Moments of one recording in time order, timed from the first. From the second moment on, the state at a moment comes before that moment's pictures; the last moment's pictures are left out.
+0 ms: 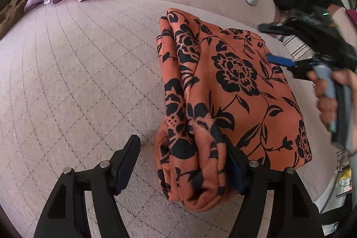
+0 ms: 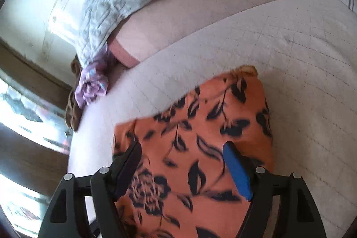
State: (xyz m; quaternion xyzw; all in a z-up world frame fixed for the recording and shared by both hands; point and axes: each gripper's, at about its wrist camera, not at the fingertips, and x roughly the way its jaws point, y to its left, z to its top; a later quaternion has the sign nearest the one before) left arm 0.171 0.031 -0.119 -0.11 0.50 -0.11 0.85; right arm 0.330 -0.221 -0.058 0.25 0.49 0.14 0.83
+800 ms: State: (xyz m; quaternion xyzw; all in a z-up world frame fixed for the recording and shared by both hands) left arm 0.073 0.039 -0.042 -0.10 0.45 -0.06 0.88; right arm 0.135 -0.198 -0.019 0.13 0.44 0.12 0.88
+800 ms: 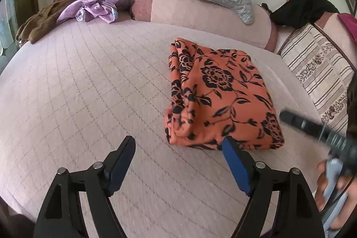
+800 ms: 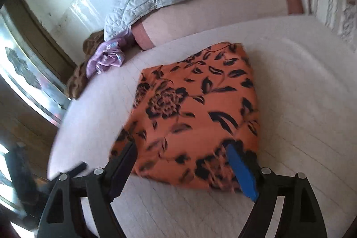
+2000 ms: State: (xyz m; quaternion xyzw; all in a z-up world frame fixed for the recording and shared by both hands) left arm 0.030 0.013 -0.004 -0.02 0.42 0.03 0.91; right arm 0.041 -0.195 0.018 -0.02 0.39 0.00 0.92
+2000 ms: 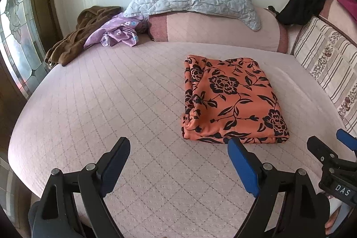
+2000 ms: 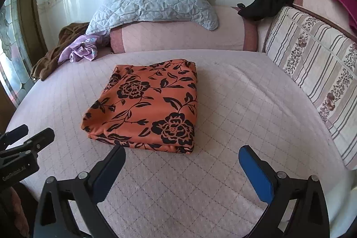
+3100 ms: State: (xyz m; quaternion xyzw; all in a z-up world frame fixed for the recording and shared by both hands) left arm 0.043 -0.004 -0.003 -0.01 0.42 0.01 0.91; right arm 0.053 -0.193 0.015 -0.04 0.40 0.01 0.92
